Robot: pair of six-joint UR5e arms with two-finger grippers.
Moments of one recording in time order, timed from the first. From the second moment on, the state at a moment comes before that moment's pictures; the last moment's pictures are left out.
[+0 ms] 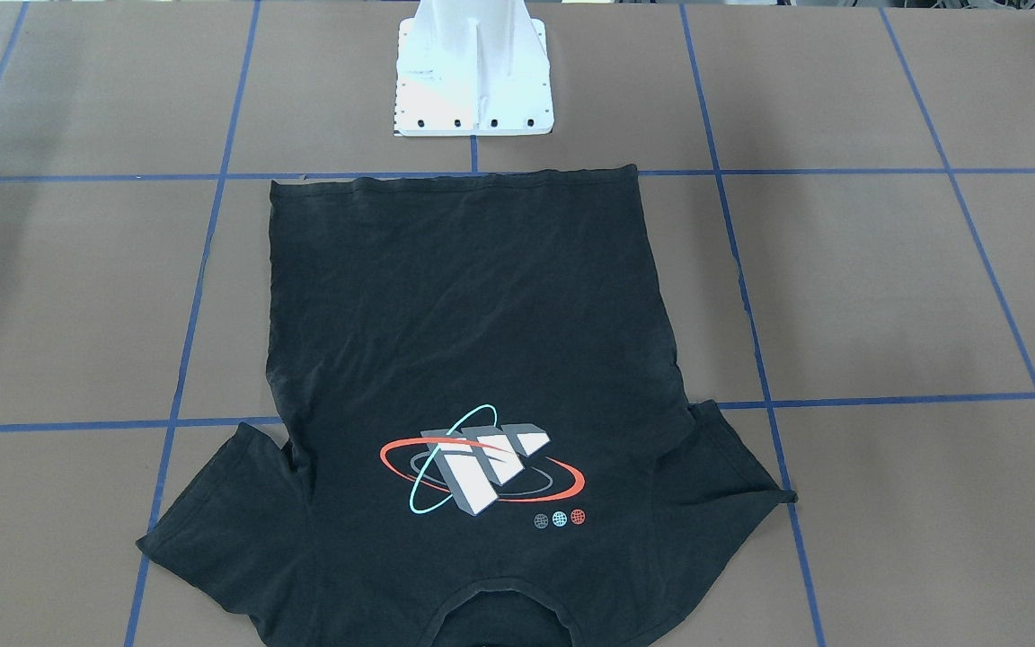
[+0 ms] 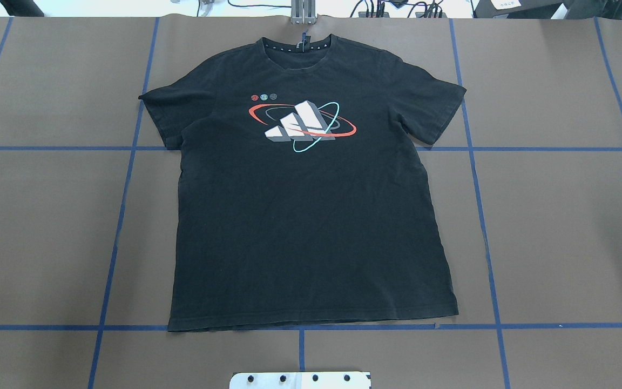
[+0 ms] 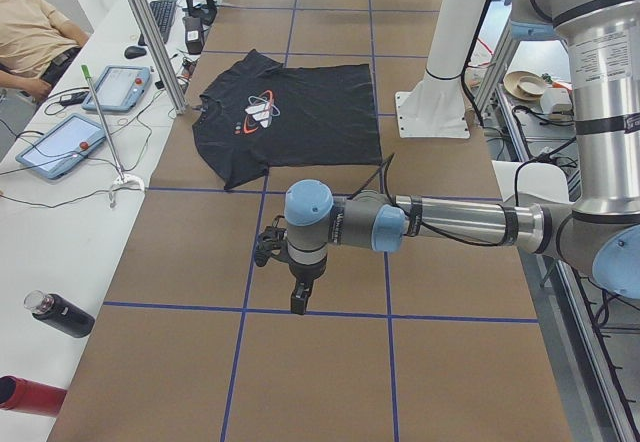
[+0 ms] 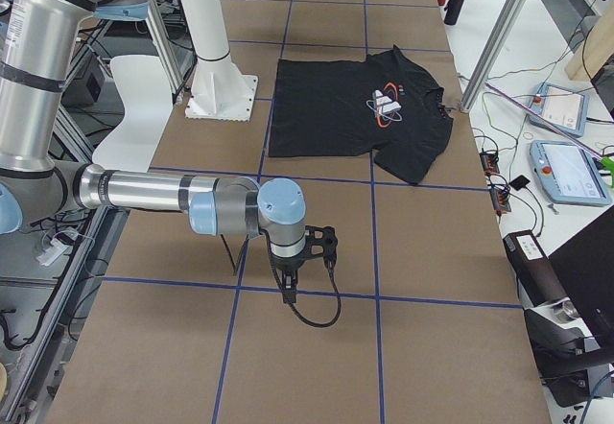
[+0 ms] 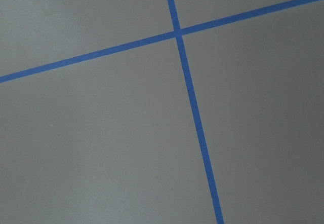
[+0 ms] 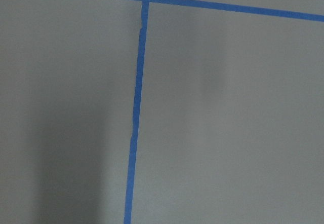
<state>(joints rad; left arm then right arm) -1.51 -1.37 -1.83 -1.63 -2.24 0.10 1.57 -1.91 1.88 -1.49 2.26 -0.03</state>
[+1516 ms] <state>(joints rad) -1.48 -1.75 -1.63 -2.21 -2.23 0.09 1.56 -1.57 1.76 -1.48 2.41 -0.01</state>
